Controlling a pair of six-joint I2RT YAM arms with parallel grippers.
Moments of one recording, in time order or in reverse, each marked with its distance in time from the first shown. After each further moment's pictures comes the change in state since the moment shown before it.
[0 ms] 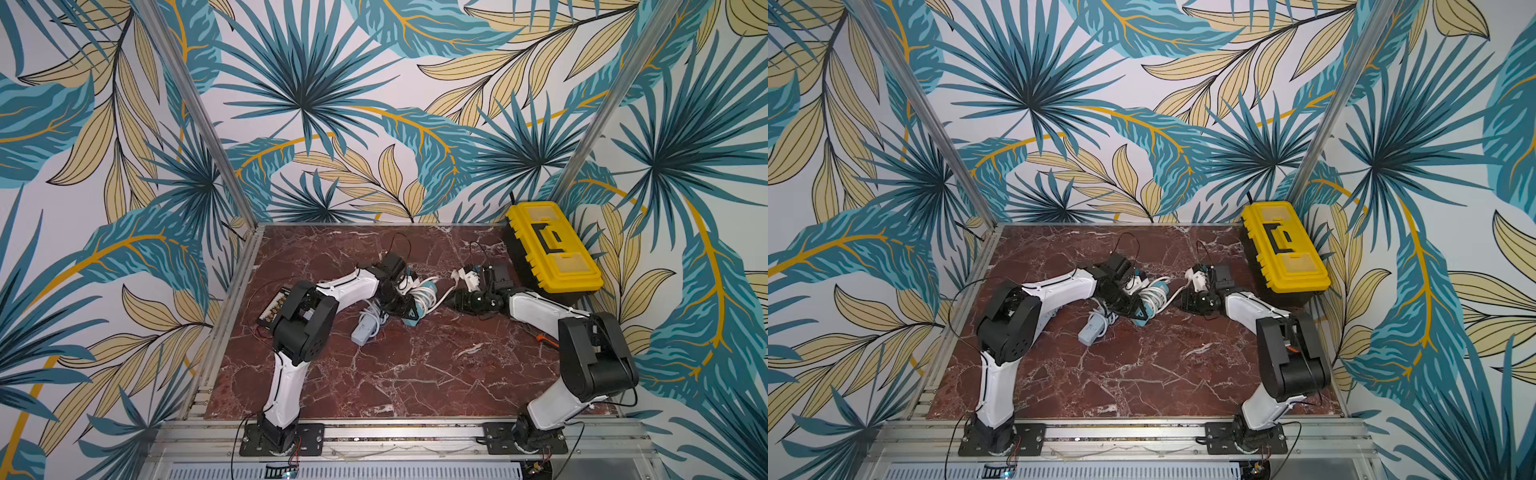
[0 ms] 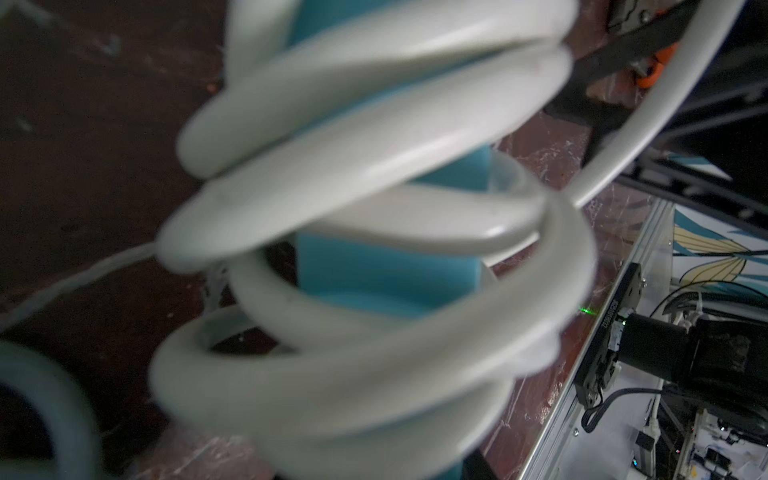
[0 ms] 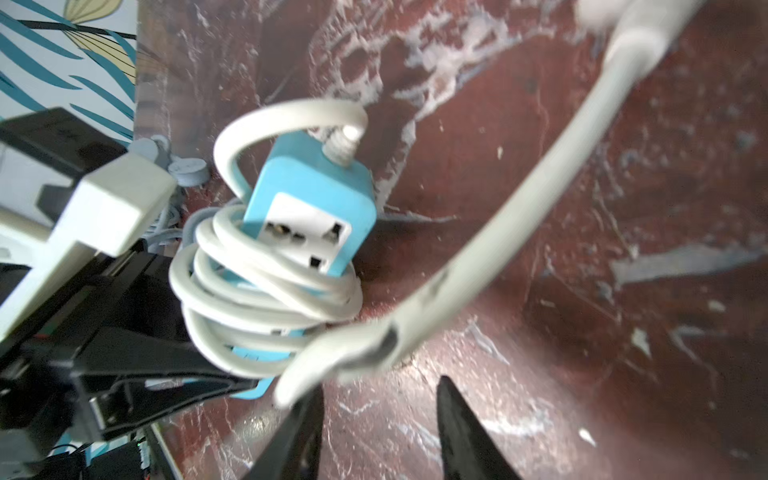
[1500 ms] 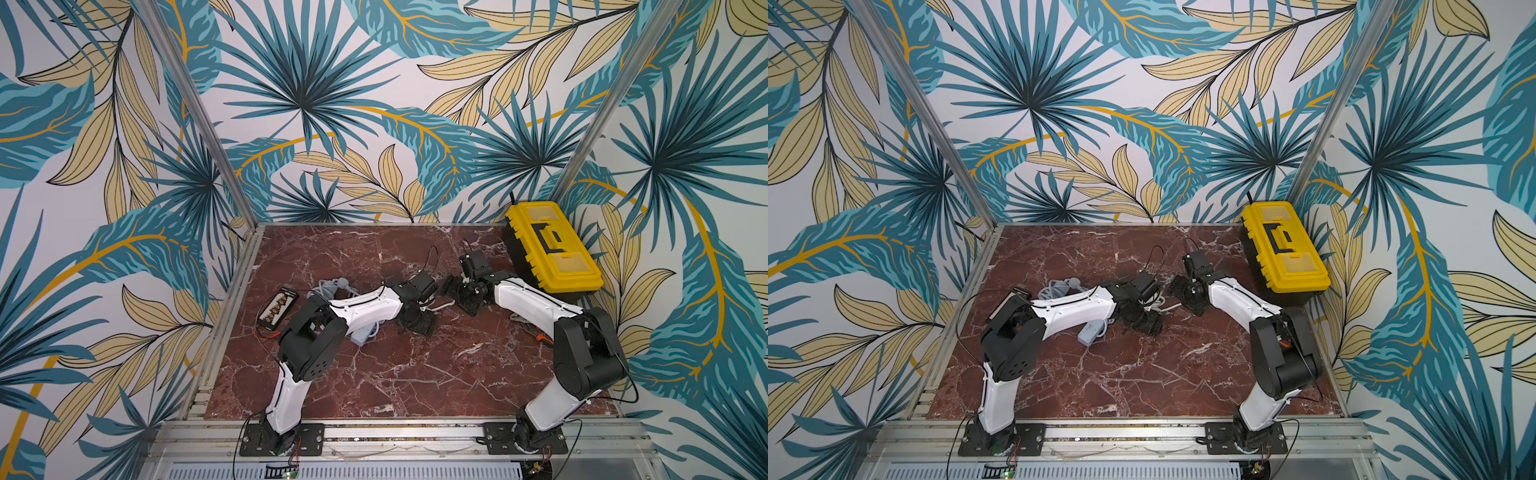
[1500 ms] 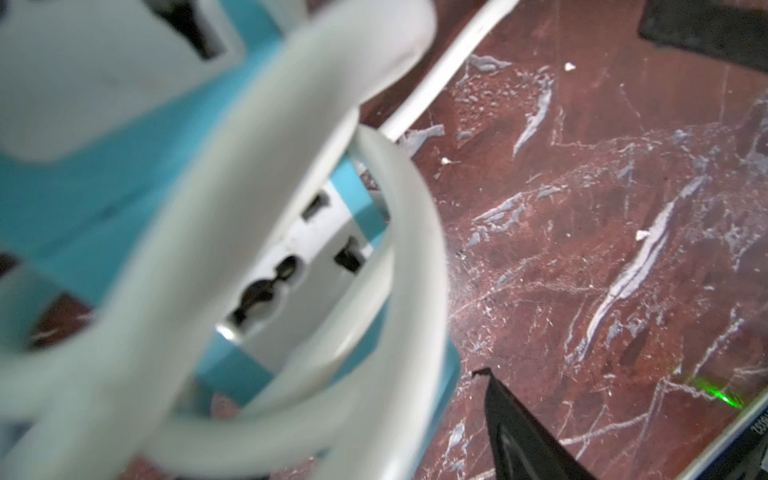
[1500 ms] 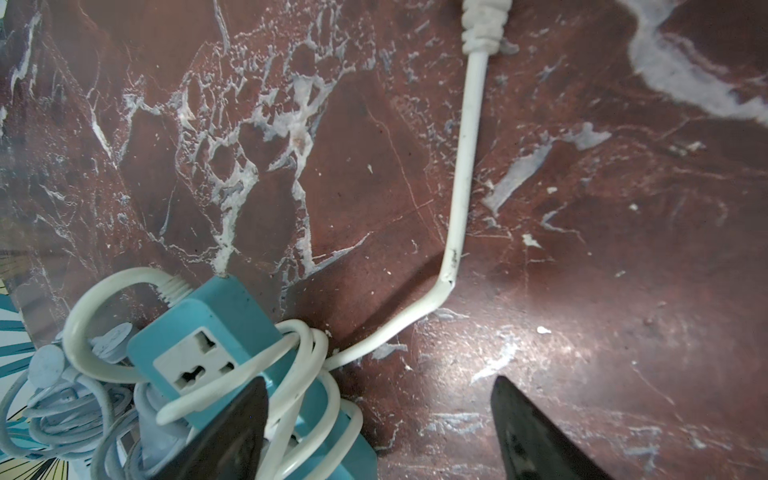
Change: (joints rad) left arm -0.221 -0.061 0.002 -0.045 -0.420 -0.179; right arm 0.164 0.035 0.220 -0.262 0.442 0.529
